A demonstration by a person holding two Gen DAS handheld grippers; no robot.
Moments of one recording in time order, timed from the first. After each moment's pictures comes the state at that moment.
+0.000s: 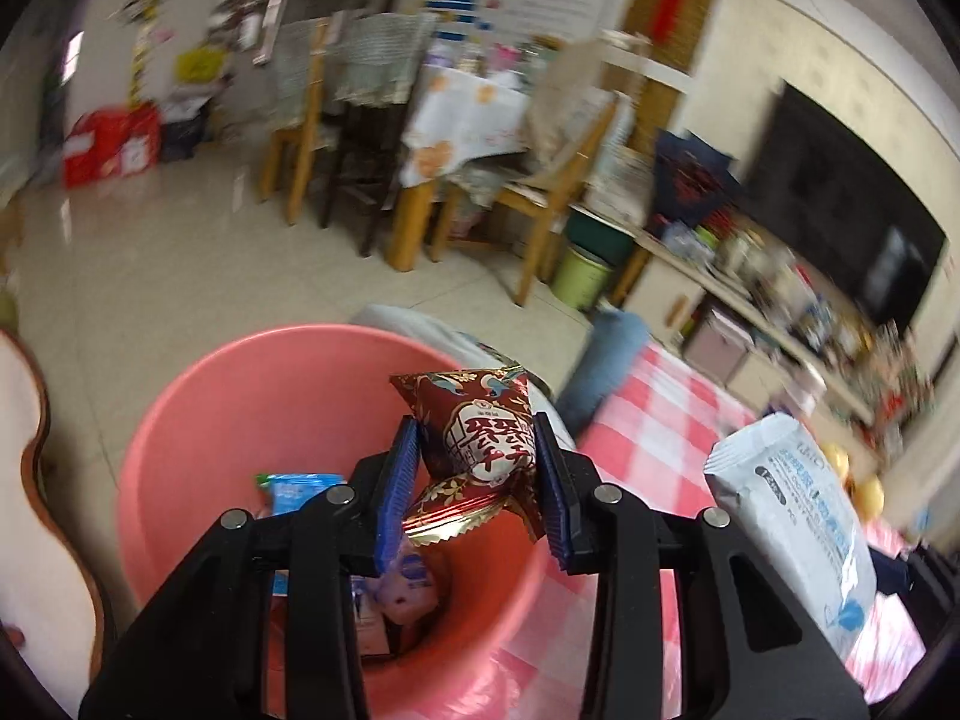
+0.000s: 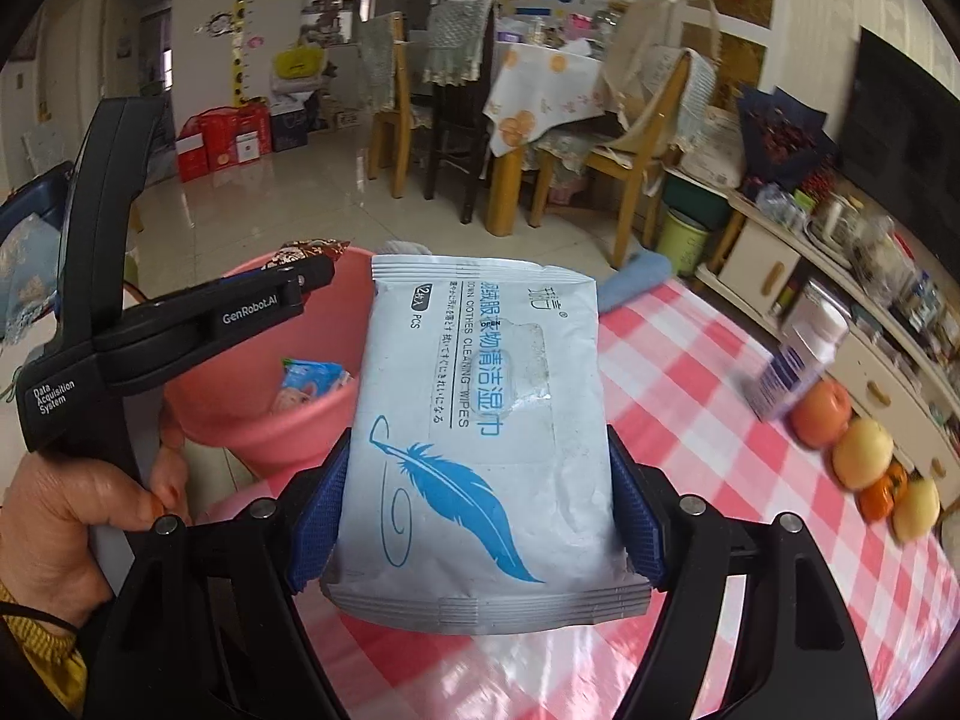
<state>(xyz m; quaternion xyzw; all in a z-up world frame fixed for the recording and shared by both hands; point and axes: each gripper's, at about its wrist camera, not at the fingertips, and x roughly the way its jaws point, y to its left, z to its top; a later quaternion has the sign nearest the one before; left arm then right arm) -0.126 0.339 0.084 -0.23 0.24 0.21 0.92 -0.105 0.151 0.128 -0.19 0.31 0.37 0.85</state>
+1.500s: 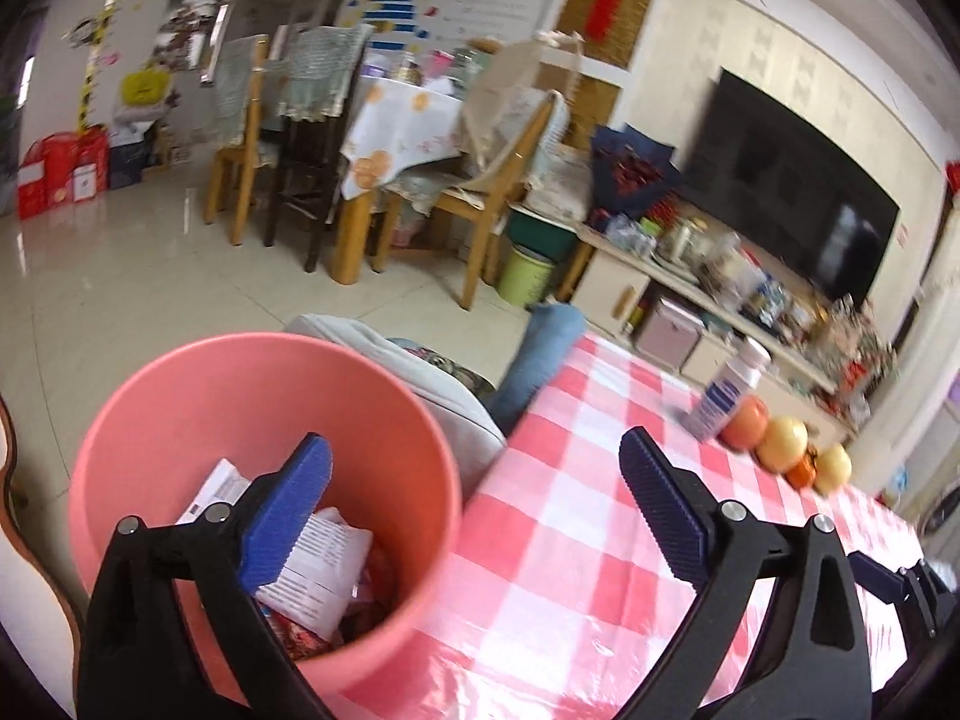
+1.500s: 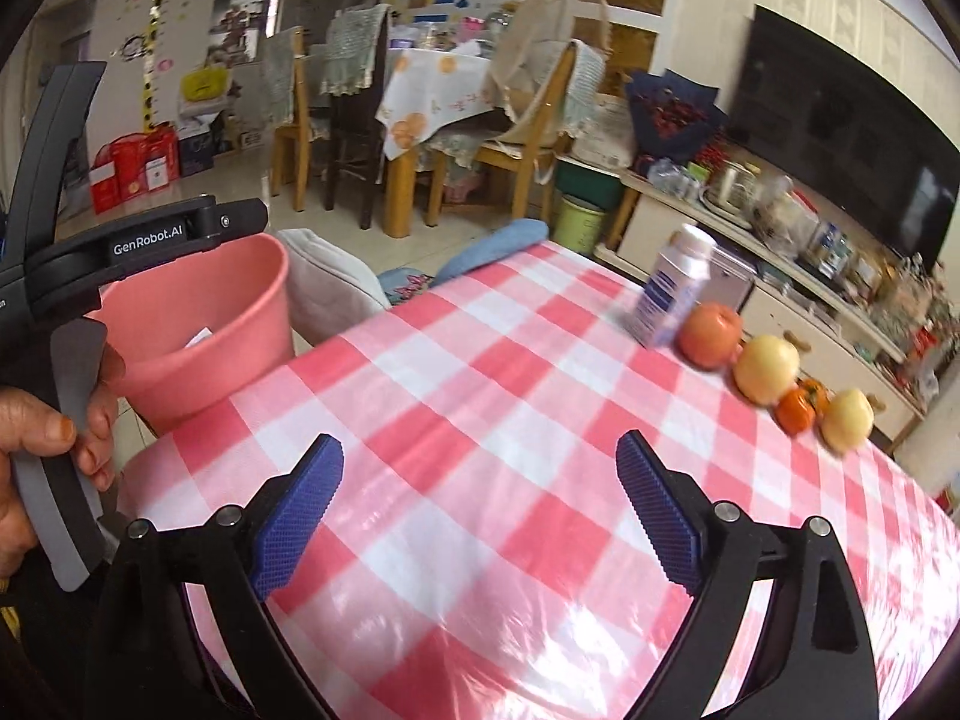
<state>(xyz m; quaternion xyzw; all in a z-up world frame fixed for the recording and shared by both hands) -0.117 0.294 0.088 -0.19 0.23 0.13 0.95 -0.111 0.059 0.099 -0.16 0.30 0.25 0.91</state>
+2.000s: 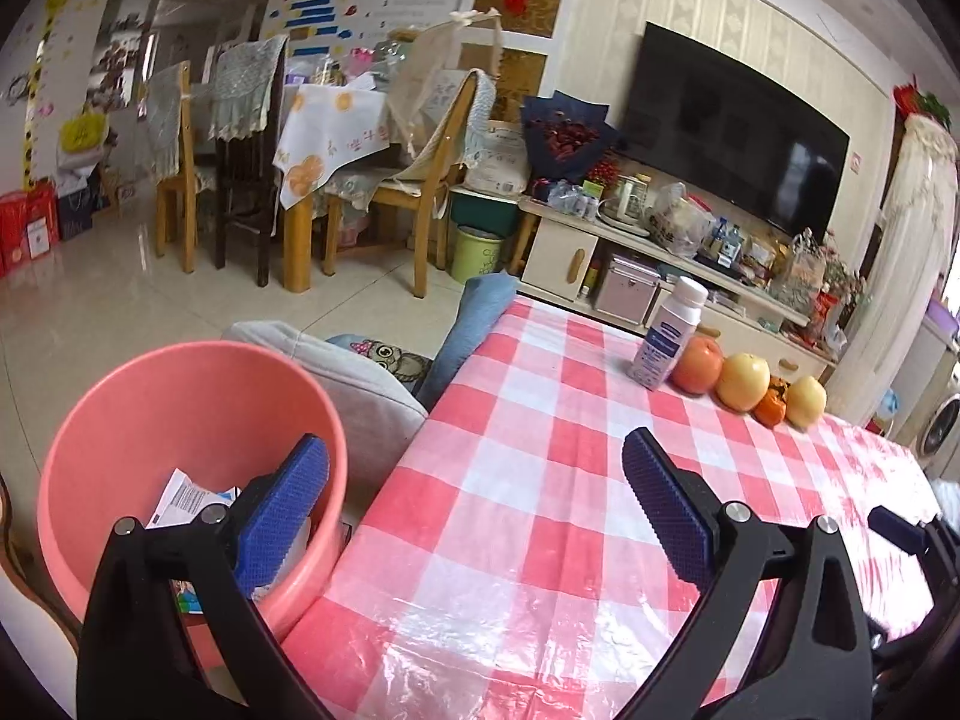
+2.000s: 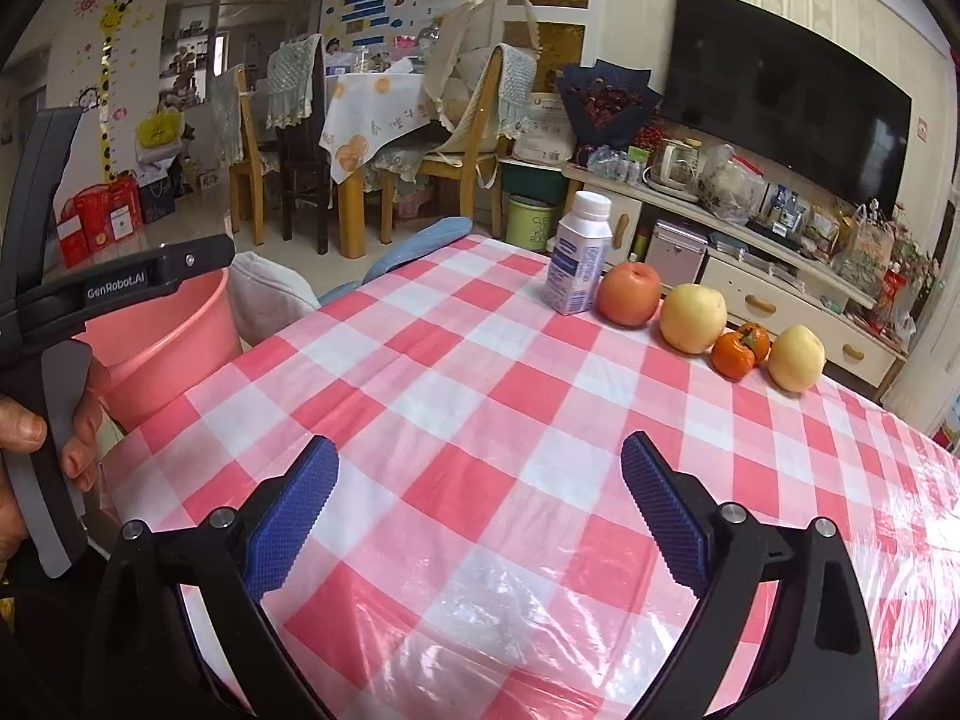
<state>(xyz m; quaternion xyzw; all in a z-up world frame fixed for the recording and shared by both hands) -0.108 0.235 0.092 -0.12 0.25 0.08 0.96 -0.119 -0.021 0.097 -0.11 0.30 0.21 0.93</state>
